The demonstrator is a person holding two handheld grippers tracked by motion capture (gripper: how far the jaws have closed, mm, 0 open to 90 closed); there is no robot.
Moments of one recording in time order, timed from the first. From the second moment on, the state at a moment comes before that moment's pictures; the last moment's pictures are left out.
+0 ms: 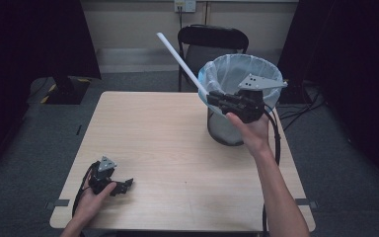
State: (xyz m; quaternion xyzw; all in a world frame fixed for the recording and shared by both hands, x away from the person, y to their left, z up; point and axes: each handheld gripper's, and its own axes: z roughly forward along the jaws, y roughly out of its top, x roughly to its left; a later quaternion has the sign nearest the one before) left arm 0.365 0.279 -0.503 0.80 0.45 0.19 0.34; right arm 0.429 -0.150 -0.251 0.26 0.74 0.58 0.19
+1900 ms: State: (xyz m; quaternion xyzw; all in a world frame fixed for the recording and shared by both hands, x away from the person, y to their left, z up) left arm 0.365 0.279 -0.503 0.80 0.45 0.19 0.34; right arm 0.514 -0.203 -0.233 0.39 0.72 0.54 0.20
